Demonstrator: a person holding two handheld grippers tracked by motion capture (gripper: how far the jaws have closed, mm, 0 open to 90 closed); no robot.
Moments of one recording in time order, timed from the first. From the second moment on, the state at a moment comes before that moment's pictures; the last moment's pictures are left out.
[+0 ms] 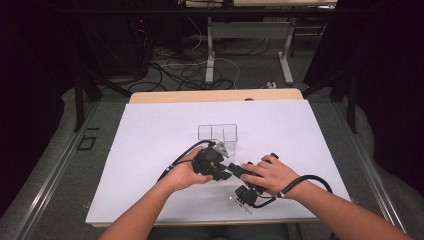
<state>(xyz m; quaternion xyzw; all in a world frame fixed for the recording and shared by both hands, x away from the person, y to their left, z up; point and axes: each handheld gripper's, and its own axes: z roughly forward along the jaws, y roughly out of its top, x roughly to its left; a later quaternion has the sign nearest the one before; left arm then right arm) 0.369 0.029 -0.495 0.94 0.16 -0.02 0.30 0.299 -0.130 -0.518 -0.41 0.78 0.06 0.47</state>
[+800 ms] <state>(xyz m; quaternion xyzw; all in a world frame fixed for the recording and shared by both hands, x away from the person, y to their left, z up) 0.378 0.042 -0.483 0.90 0.23 0.03 0.37 0.305 -0.155 -0.507 -0.17 0.83 0.18 0.49</state>
